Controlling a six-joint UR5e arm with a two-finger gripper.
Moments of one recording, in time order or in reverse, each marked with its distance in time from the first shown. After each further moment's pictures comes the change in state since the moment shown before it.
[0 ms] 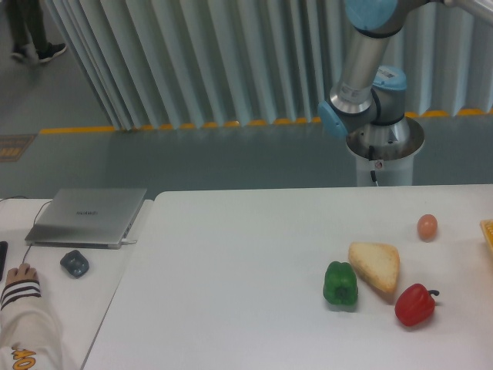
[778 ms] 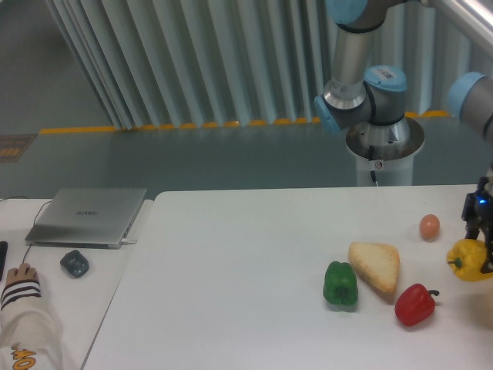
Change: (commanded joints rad) arm -0.164 0.032 -0.146 0.121 0.220 -0.152
